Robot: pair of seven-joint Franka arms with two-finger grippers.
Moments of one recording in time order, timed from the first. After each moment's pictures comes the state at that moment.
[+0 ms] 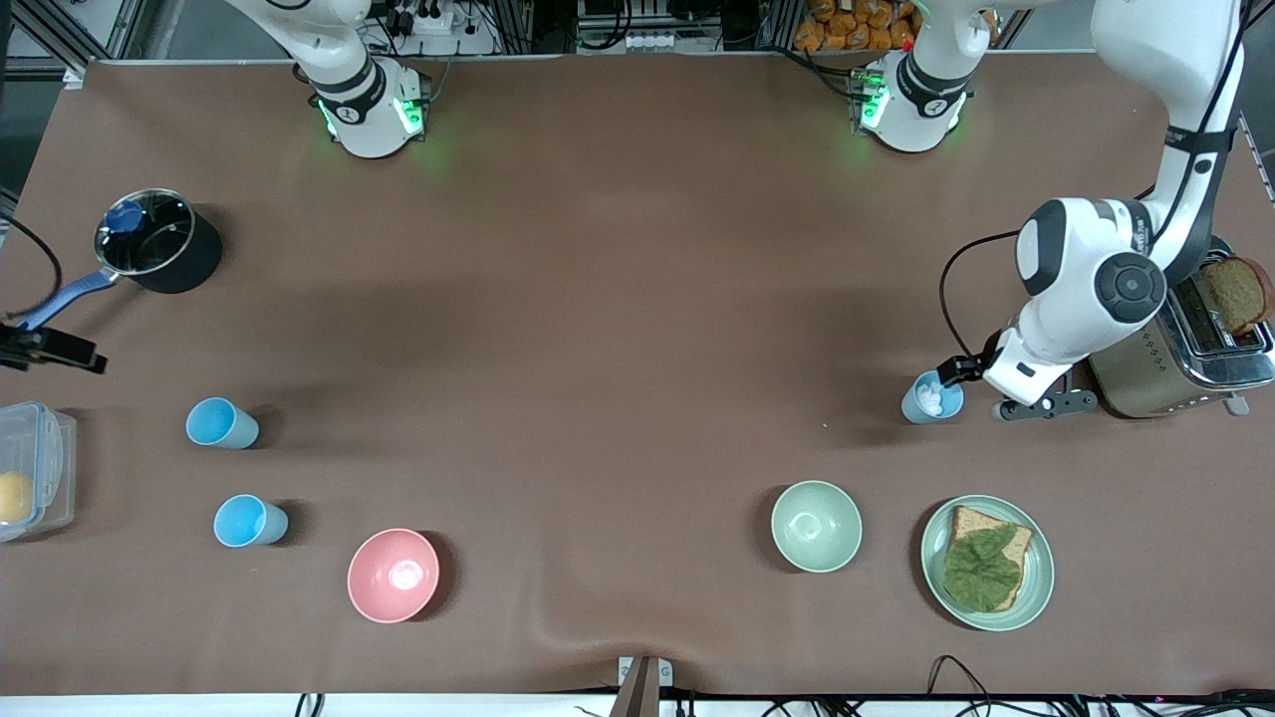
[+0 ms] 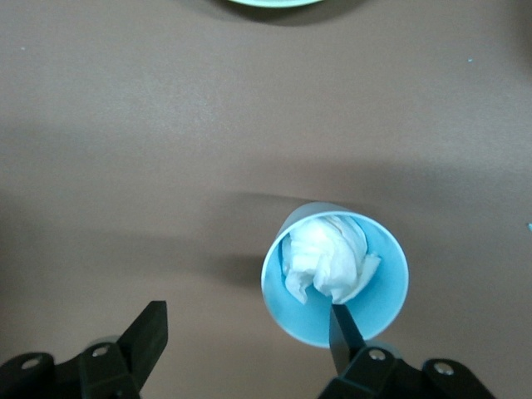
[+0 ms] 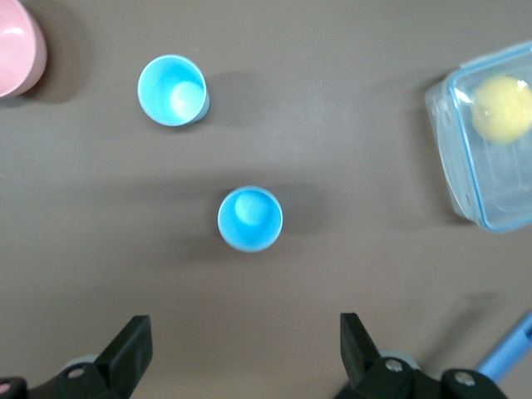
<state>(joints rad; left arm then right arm) -0.01 0.30 -0.04 -2.11 0.04 2.38 -0.20 -0.28 0.27 0.03 -1.61 -0.01 1.87 -0.20</state>
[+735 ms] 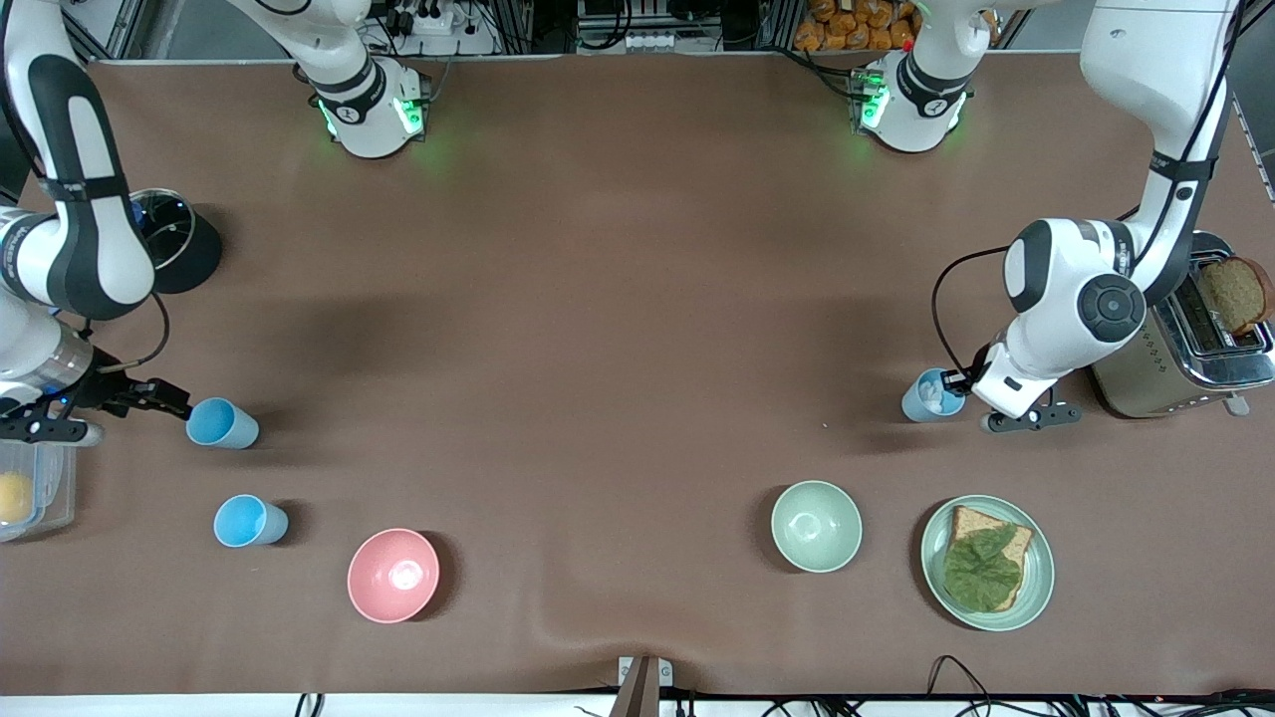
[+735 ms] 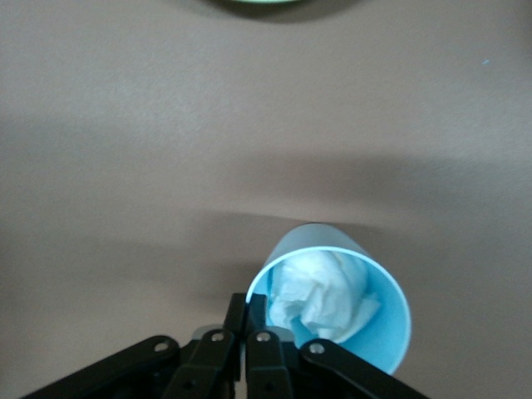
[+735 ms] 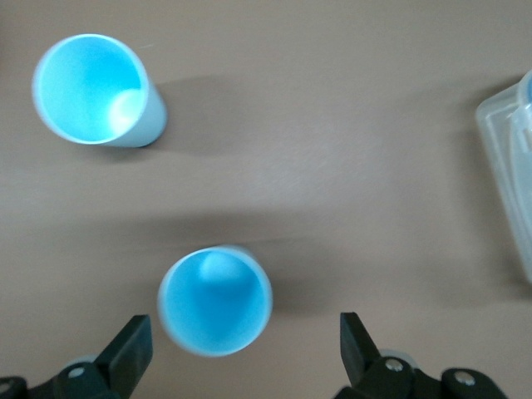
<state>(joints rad) -0.01 0.36 -0.05 -2.08 0.04 2.41 -0.20 -0.33 0.37 0.03 -1.92 -0.01 2.41 -0.26</state>
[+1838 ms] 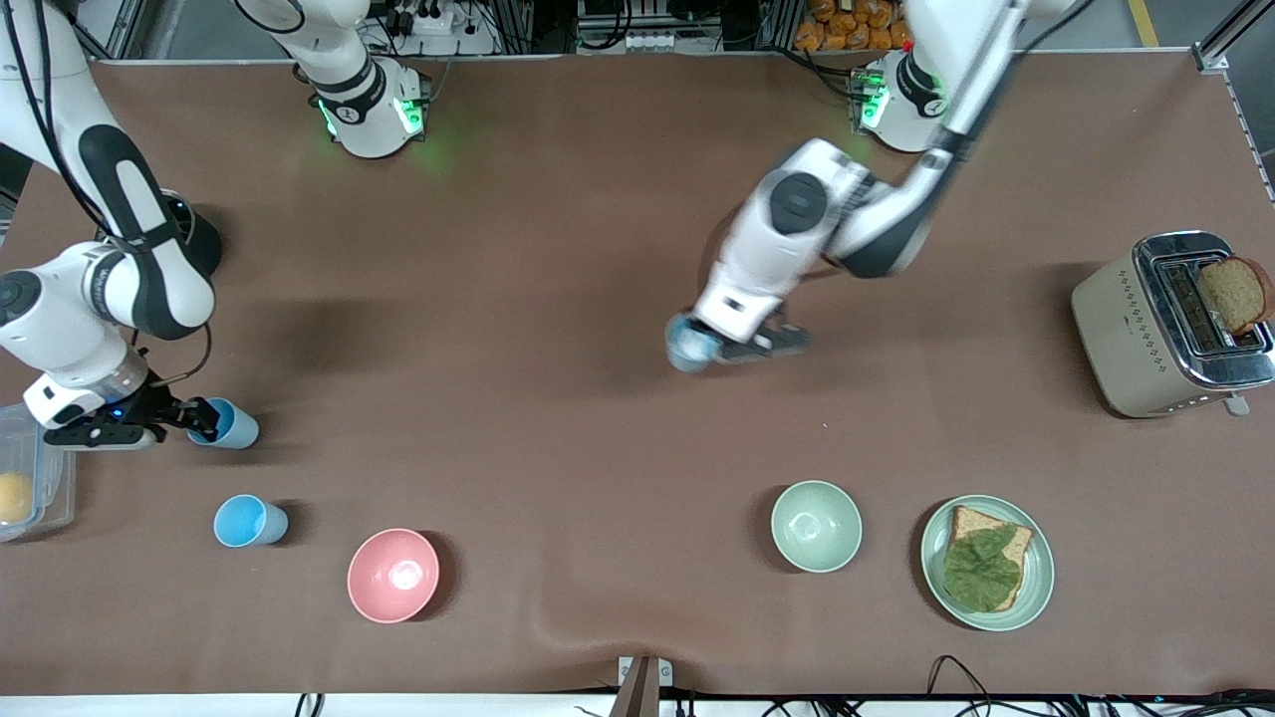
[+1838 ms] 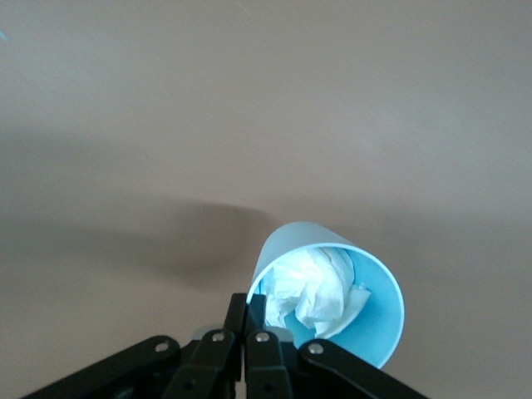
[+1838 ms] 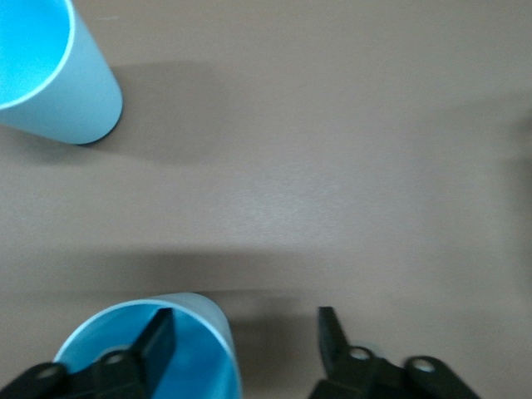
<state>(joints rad) -0.39 0.43 -0.37 -1.87 0.03 2.37 -0.99 -0.34 0.50 0.05 -2.03 -0.01 2.78 -0.33</state>
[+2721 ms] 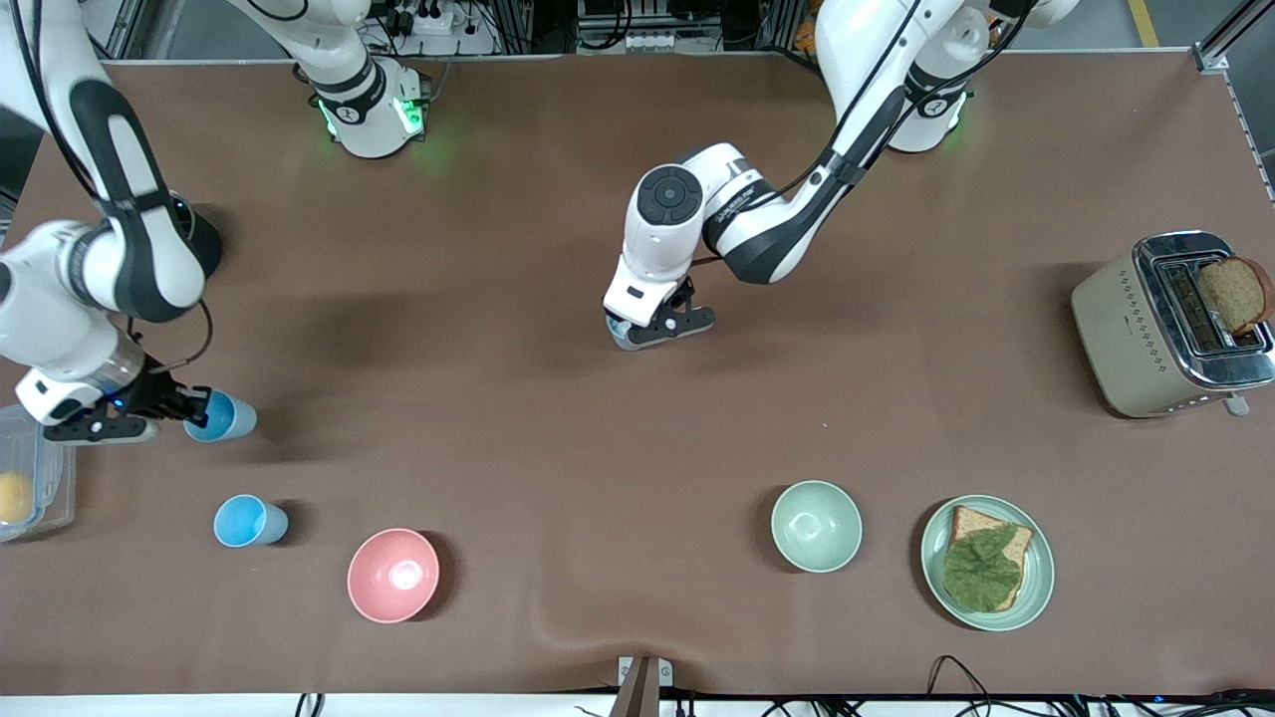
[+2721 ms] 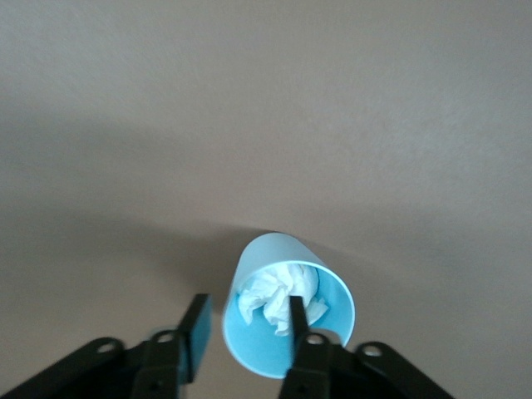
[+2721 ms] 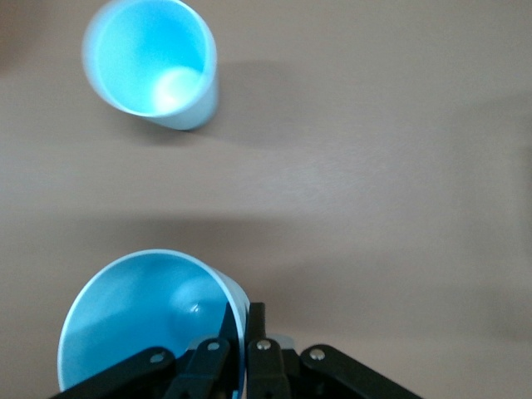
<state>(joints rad) -0.54 0.57 -0.34 -1.67 0.13 2.27 -1.20 -0.29 0.31 0.08 -2.00 -0.01 2.42 -0.24</state>
